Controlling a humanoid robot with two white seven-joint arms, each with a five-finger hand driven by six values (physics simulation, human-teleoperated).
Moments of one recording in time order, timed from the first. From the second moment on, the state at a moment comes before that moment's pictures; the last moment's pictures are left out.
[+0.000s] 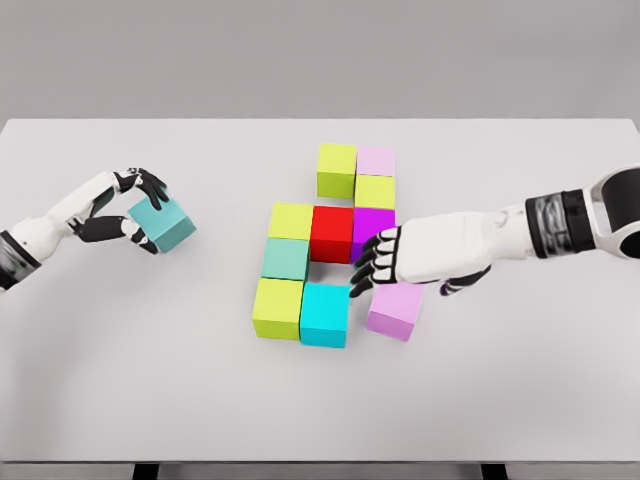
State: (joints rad) left arm -0.38 0.59 -0.27 -1.07 0.27 -0.61 -0.61; right arm -0.97 -0.92 1.10 -1.76 0.17 -0.61 0.61
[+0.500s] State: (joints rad) left arm -0.43 0.55 -0.27 -1.07 0.26 -0.61 -0.61; right arm -0.90 -1.06 1.04 -1.61 0.16 -0.61 0.61
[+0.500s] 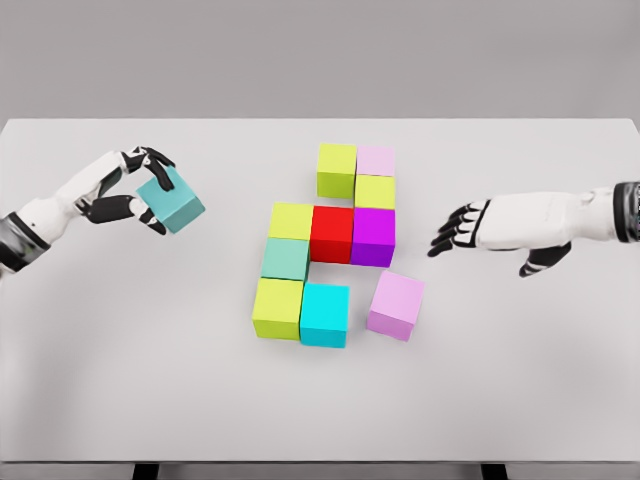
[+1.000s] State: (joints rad) left arm -0.47 0.47 -0.27 -1.04 0.22 -0.61 -0.61; right arm -0.86 -1.03 1.05 -1.61 0.22 -0.61 0.61
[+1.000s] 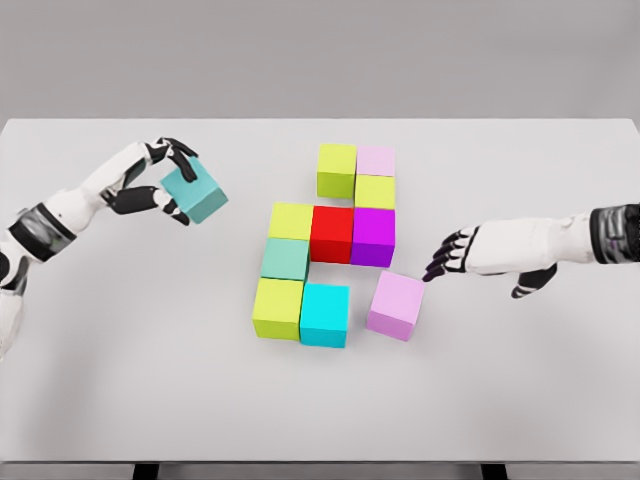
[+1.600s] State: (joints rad) left arm -0.55 0.38 -0.27 -0.98 0.18 -0.61 -0.61; right arm -0.86 -1.03 1.06 -1.65 0.22 -0.61 0.61
